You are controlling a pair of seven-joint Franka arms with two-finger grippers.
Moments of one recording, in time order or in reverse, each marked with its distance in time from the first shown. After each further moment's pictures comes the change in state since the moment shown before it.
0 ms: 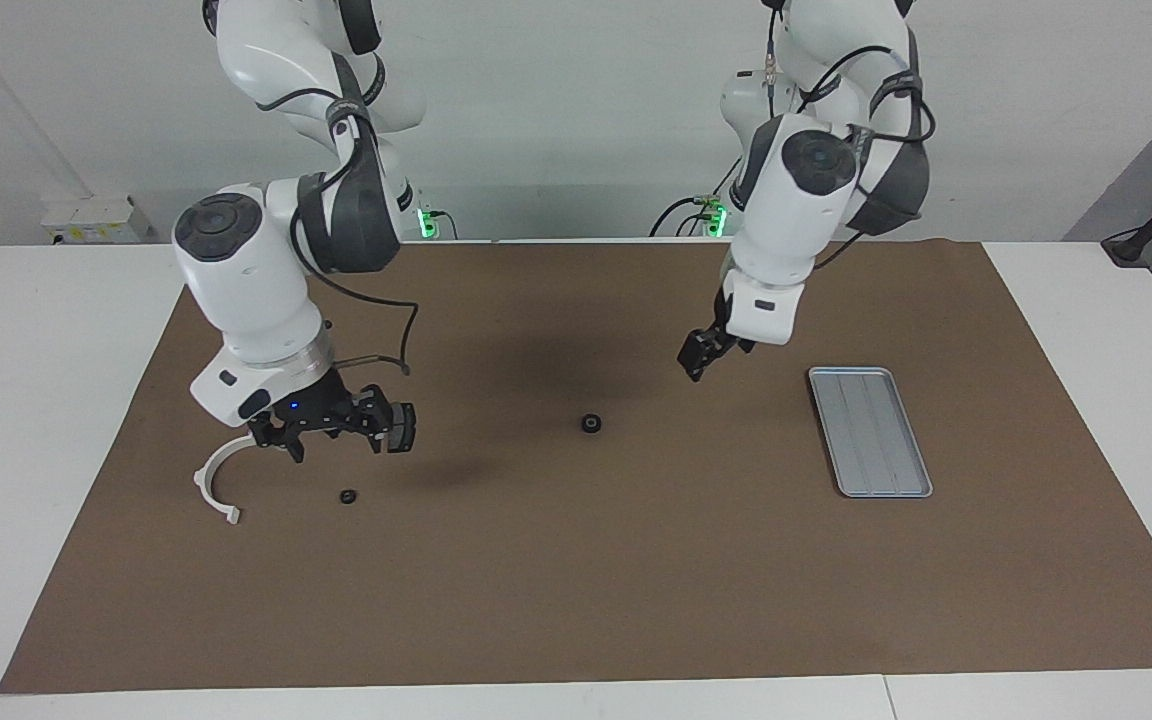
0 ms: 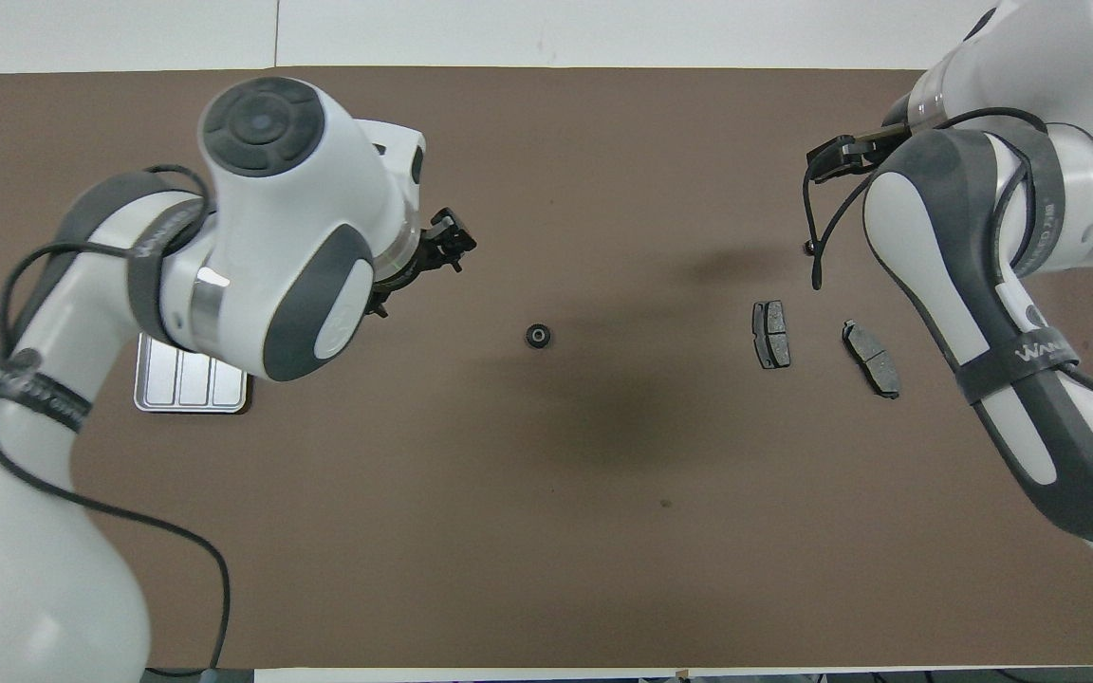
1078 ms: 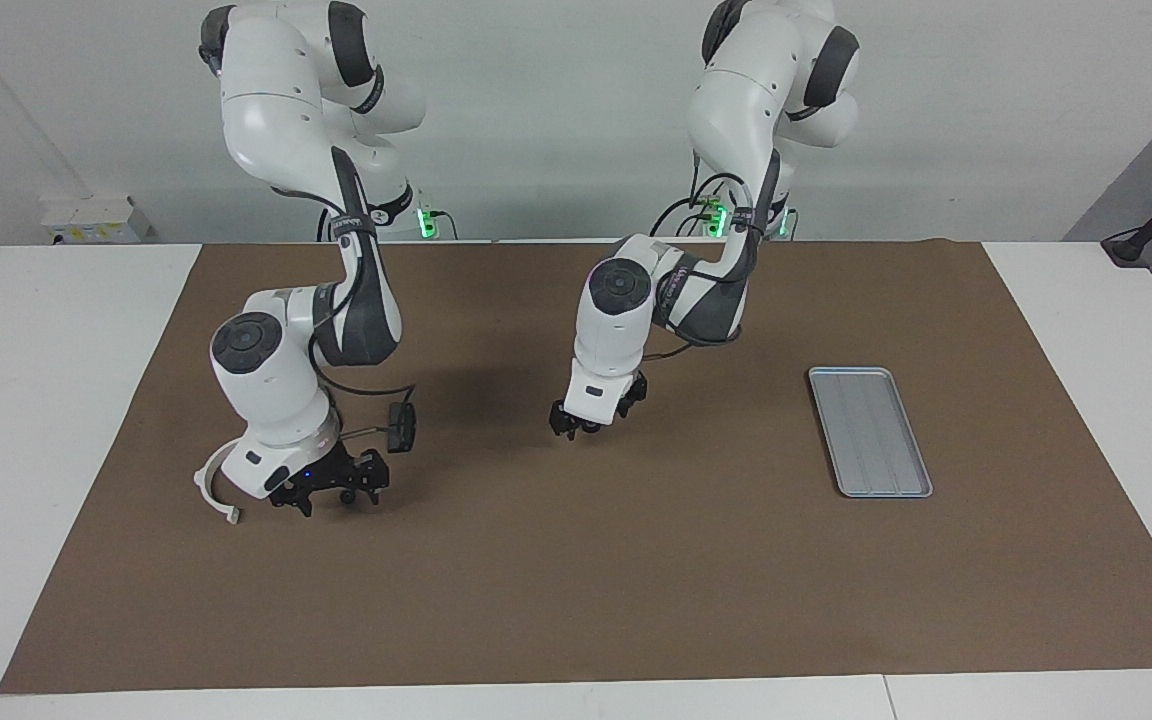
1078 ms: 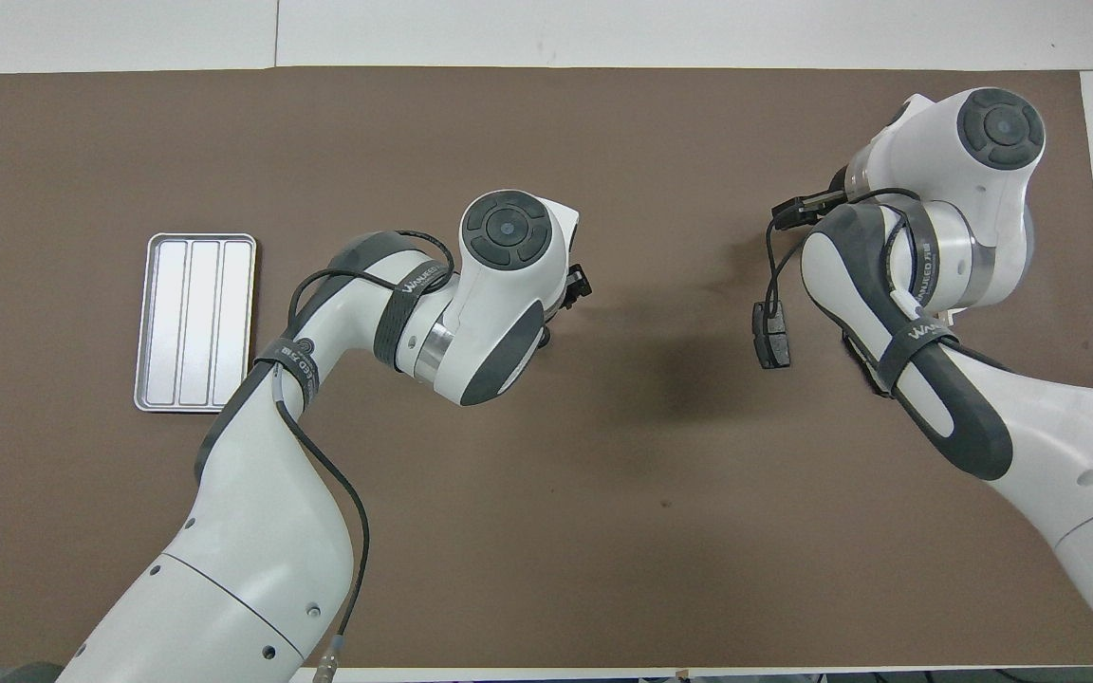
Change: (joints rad) left arm -0.152 0.193 0.003 -0.031 0.019 0.256 -0.028; right arm -0.012 0.110 0.005 -0.220 0.001 0.305 -0.029
